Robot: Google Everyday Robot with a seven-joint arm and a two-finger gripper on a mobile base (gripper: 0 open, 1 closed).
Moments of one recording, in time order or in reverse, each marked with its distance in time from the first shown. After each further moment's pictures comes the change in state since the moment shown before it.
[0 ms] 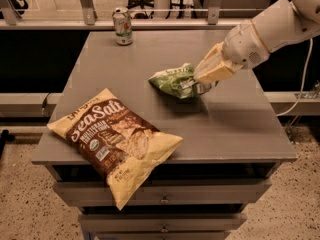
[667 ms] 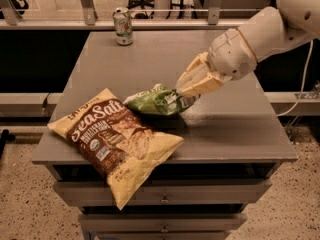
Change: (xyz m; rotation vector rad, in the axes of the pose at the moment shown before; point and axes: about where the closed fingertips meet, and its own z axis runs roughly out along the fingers) arm -0.044 0.057 0.020 -0.159 -0.128 -0.104
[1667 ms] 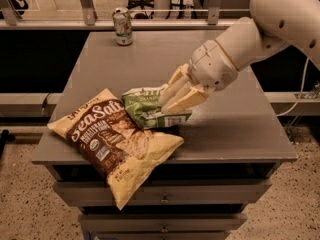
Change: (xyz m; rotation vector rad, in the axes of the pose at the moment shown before) arm -0.020 0.026 0.040 -0.111 -0.011 -0.036
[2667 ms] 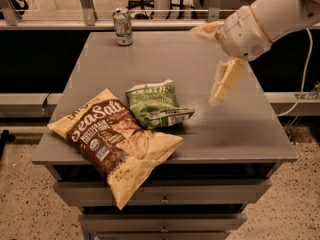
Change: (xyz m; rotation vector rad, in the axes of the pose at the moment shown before) arm 0.029 -0.047 -0.090 0.262 0.201 -0.043
